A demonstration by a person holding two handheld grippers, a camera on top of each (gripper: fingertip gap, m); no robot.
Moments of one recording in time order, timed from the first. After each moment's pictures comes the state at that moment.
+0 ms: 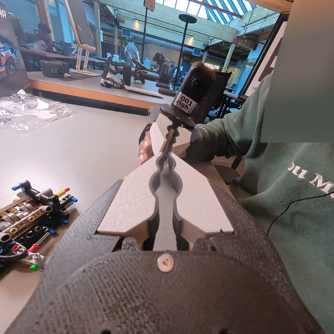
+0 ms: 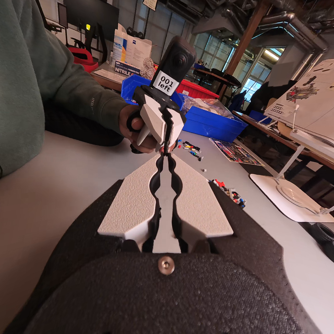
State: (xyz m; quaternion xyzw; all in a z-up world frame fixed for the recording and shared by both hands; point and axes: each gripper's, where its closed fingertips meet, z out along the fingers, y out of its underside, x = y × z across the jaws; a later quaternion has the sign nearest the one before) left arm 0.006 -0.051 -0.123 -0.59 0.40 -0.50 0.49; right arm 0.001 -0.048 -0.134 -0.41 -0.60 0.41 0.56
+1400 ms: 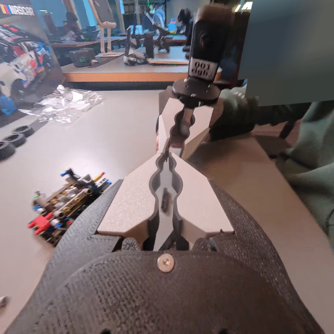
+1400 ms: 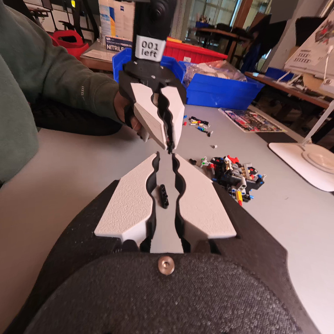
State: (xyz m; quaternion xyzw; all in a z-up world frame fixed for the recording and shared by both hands) left arm 0.001 -0.033 -0.151 -0.62 0.45 -0.37 0.52; right arm -0.010 -0.037 -0.161 -0.49 -0.59 0.41 0.49
